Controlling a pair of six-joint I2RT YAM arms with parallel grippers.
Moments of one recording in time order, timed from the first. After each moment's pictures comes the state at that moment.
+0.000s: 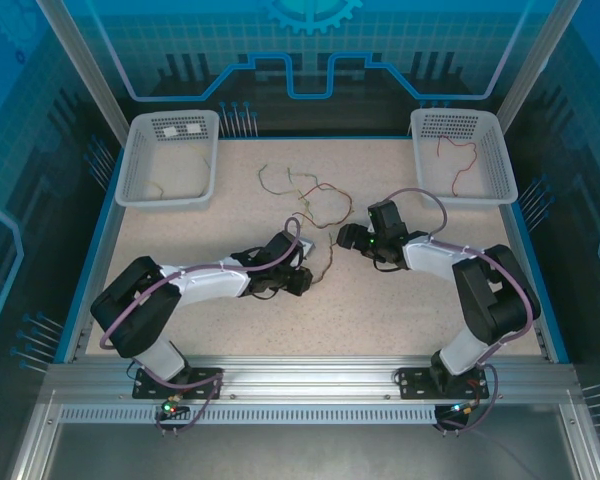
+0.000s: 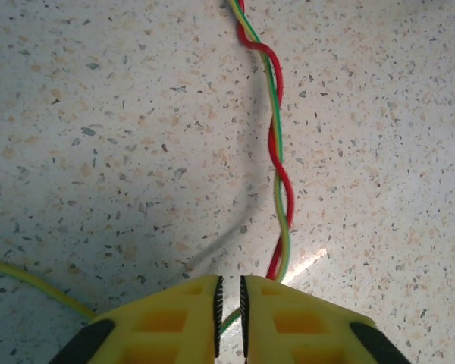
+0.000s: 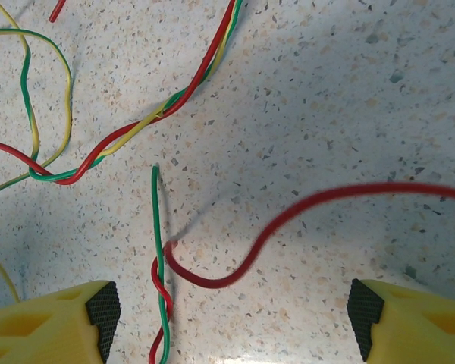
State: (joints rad) left arm -0.75 1.61 0.81 -0.15 0.11 -0.40; right arm 0.39 1.63 0.82 -0.07 -0.13 0.70
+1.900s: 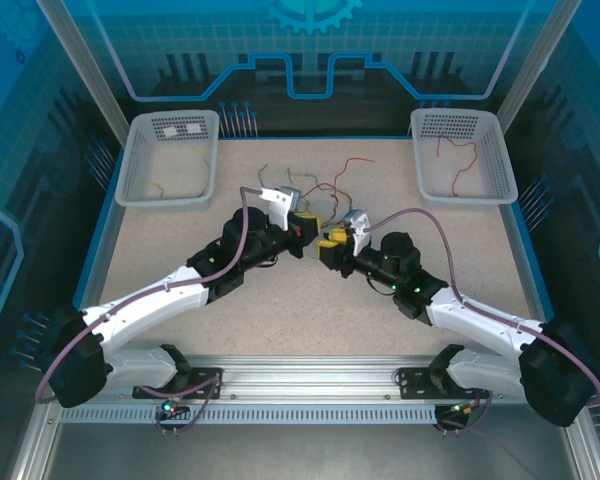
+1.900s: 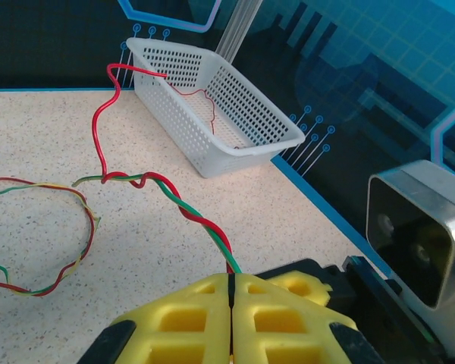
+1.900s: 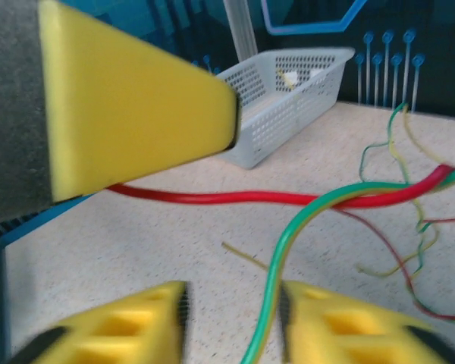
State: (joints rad) left arm -0.75 1.23 0.85 0.18 0.08 -0.46; right arm 0.68 1.12 0.52 0.44 -0.20 0.22
